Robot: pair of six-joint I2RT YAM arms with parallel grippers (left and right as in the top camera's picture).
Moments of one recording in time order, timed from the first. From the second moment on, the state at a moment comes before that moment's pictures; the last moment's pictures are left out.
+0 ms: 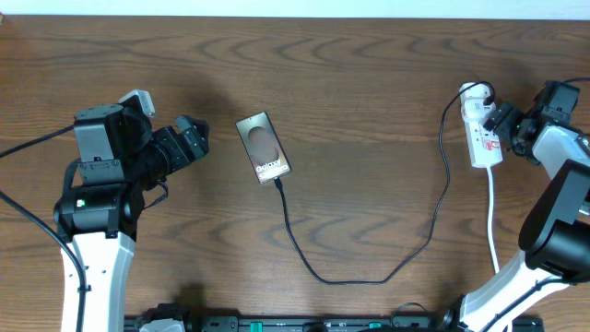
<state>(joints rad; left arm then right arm) 0.09 1.10 1.04 -0.71 0.36 -0.46 -0.41 2.00 1.26 -0.30 0.01 0.29</state>
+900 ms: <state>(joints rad) 0.09 1.10 1.04 -0.71 0.36 -0.46 -0.39 2.01 1.29 -0.36 0.07 0.31</state>
